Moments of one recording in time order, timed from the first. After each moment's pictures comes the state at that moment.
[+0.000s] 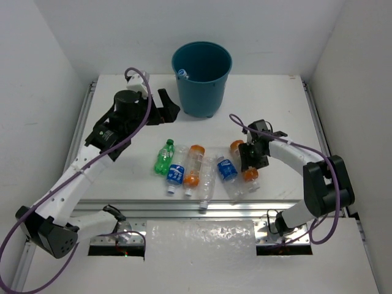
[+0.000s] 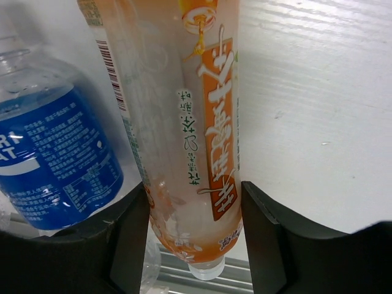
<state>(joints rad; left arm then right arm) -0.44 1.14 1.23 -0.41 -0.07 -0.47 0.29 1.52 0.83 -0.59 -0.05 0.12</state>
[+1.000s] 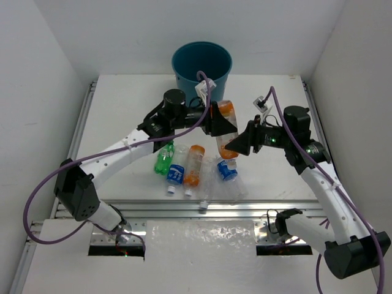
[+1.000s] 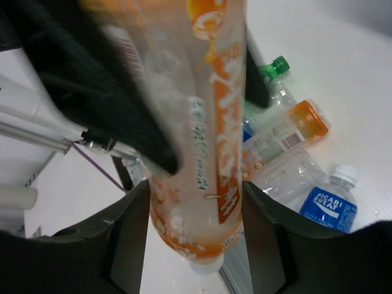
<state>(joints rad) -0.68 1.49 1.27 0.10 0.60 -0.56 0.26 0.99 0.95 -0.39 -0.84 0.27</state>
